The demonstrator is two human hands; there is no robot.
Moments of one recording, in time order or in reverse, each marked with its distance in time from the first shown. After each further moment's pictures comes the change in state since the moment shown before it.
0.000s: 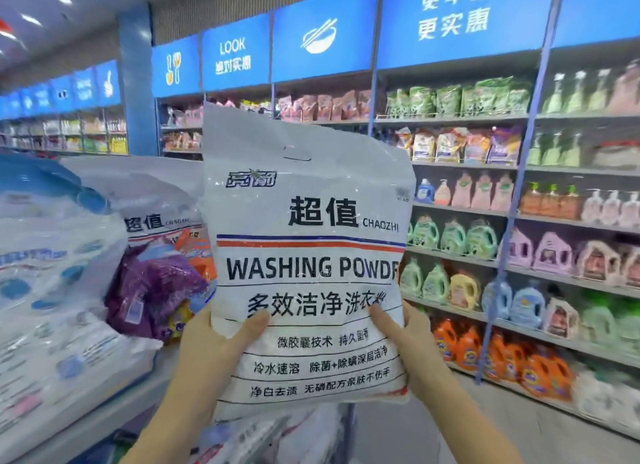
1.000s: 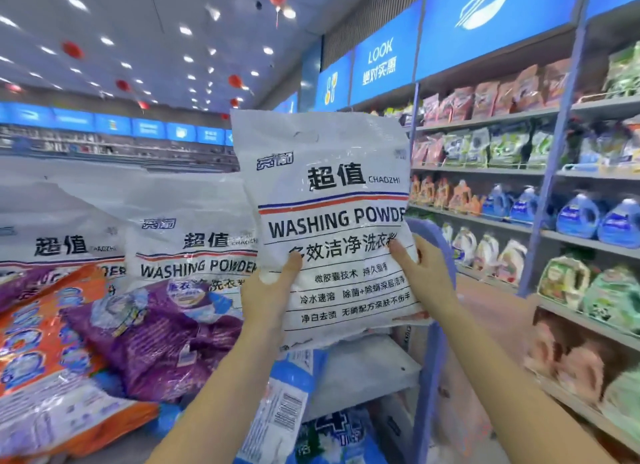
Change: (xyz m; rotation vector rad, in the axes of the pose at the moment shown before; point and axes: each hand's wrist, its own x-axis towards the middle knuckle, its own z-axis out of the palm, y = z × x) left_hand 0.362 -0.125 0.287 0.023 0.723 -0.002; right_hand 0.562 0.117 -0.077 -0.139 -0.369 -0.399
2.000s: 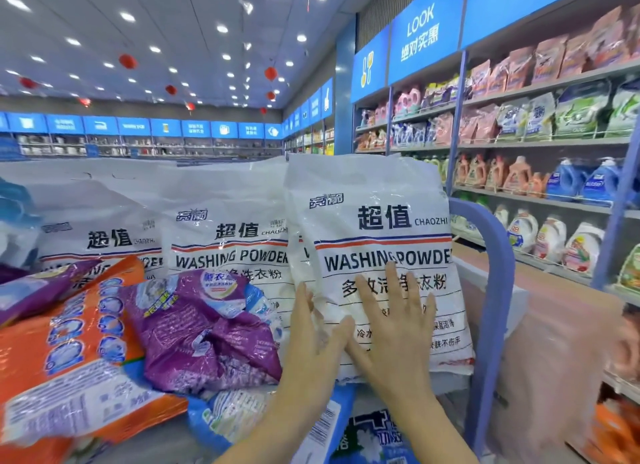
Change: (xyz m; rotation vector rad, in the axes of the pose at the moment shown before) left_hand -0.040 -0.061 -0.029 0.267 -0.334 0.160; right_hand -0.090 0.034 0.097 -0.794 0.047 -0.348
